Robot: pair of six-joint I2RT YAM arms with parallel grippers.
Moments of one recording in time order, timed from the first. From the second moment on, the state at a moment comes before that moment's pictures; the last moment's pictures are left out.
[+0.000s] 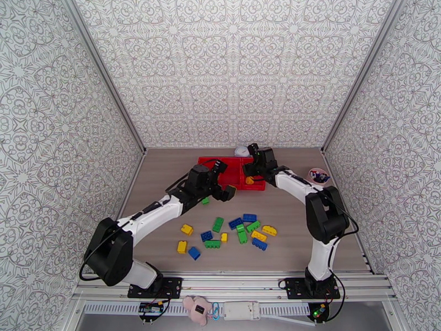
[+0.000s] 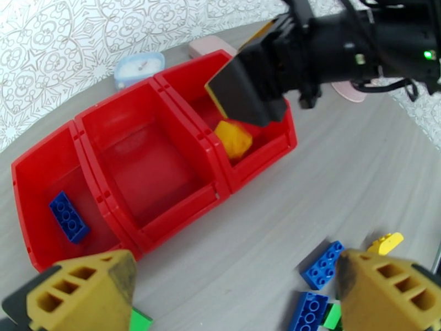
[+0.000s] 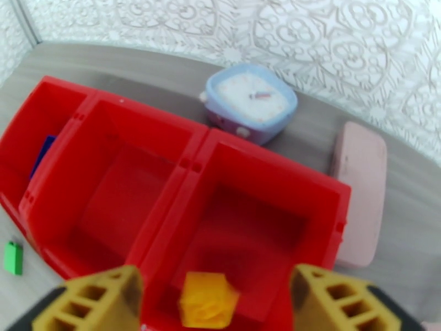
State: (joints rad) left arm -0.56 1.51 1.02 -0.05 0.19 -0.07; right arm 0.39 1.89 1.39 -0.12 -0.02 0.01
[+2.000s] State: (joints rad) left arm -0.47 1.92 1.20 -0.45 -0.23 -0.72; right arm 0.44 1.66 1.21 -0.02 -0.35 -0.05
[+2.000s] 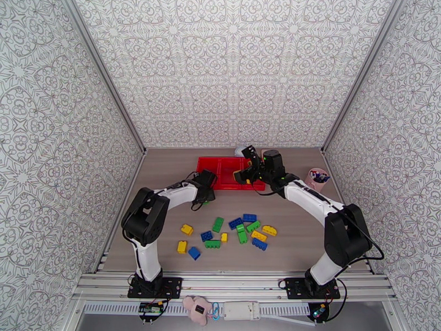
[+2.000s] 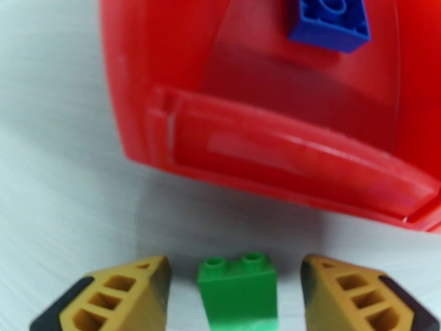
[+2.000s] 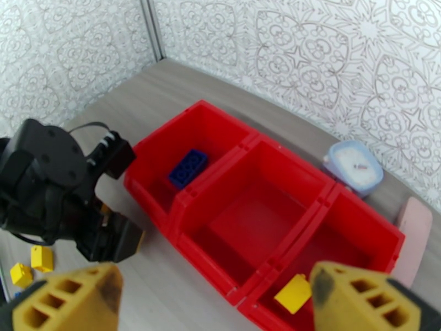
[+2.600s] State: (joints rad) left arm -0.49 1.93 1.21 -0.45 -0.23 -0.73; right arm 0.44 1.66 1.21 -0.04 -0.35 -0.05
